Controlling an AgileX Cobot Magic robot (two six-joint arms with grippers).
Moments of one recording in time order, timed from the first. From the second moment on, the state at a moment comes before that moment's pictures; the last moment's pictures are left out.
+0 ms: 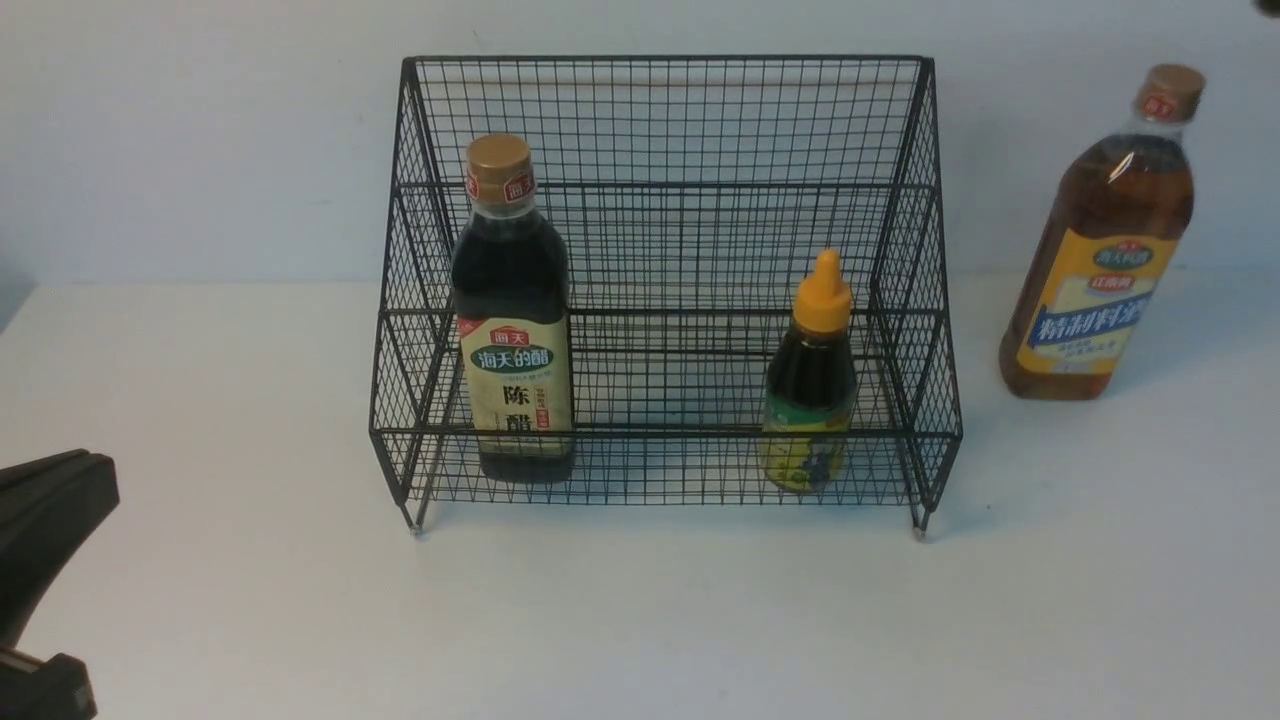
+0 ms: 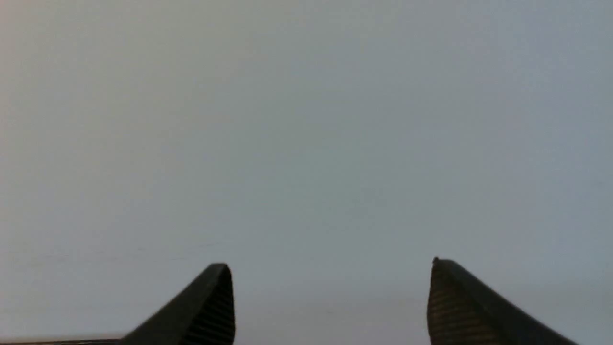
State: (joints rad) right arm 0.04 1.30 -1.06 0.55 -0.08 -0.47; left arm -0.35 0.44 -0.55 0.00 0.49 -0.04
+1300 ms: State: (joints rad) right arm 0.02 1.79 -1.27 0.58 -0.05 -0.47; left arm -0.35 0.56 -0.55 0.07 0.49 -0.04
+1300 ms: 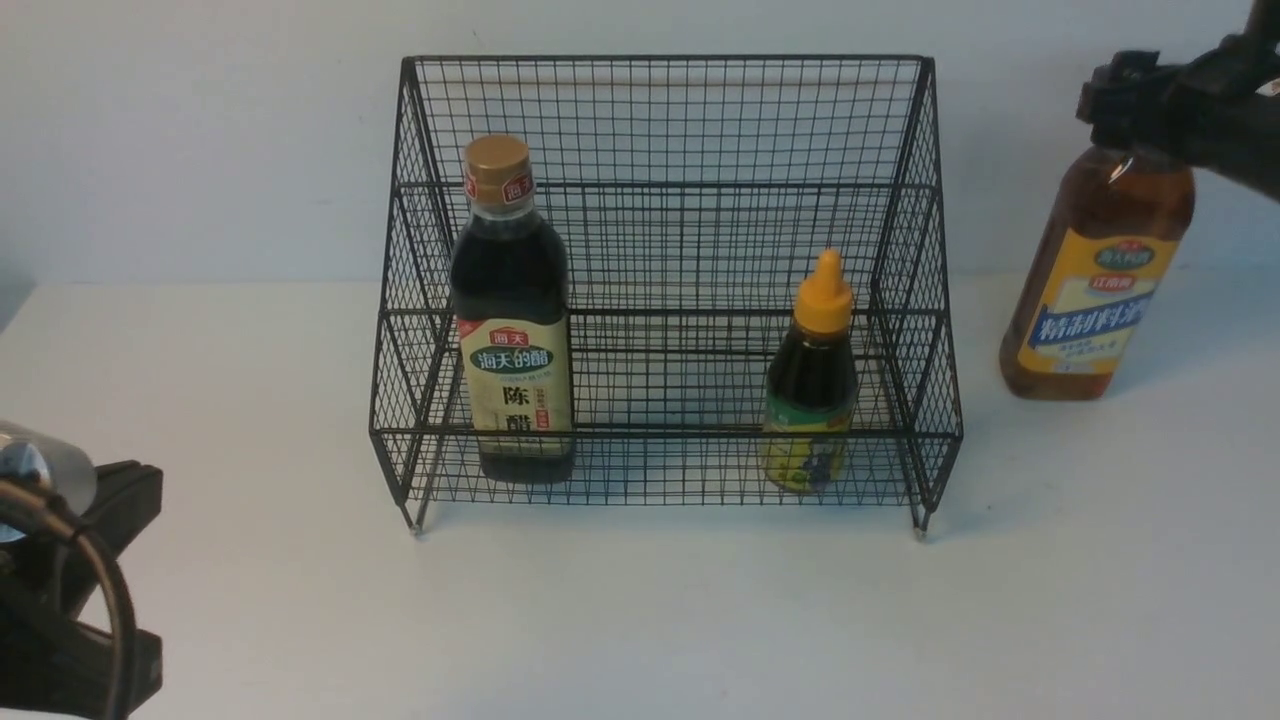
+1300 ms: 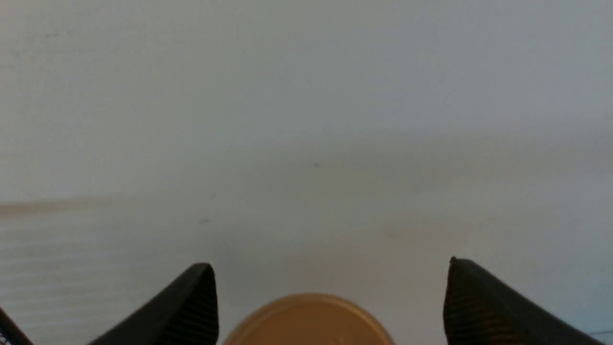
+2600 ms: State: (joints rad) right arm 0.19 1.46 -1.61 0.57 0.26 -0.50; left arm -0.35 0.56 -0.55 0.07 0.49 -0.04
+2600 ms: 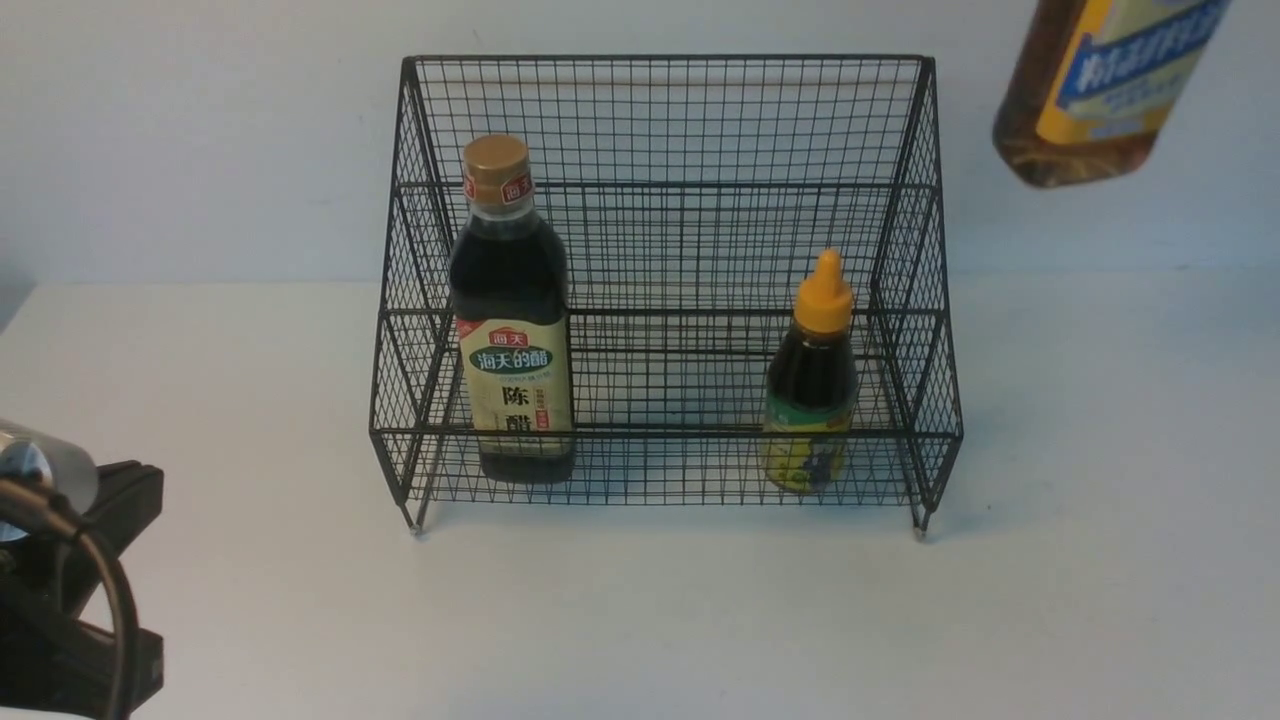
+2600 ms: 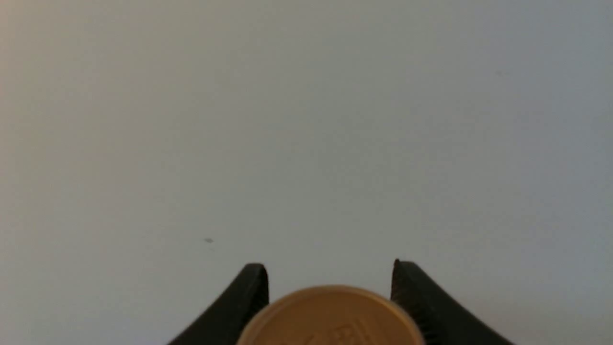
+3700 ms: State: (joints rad) right arm 0.35 1.68 -1.65 0.73 0.09 -0.50; left arm -0.35 0.56 -0.55 0.07 0.50 -0.04
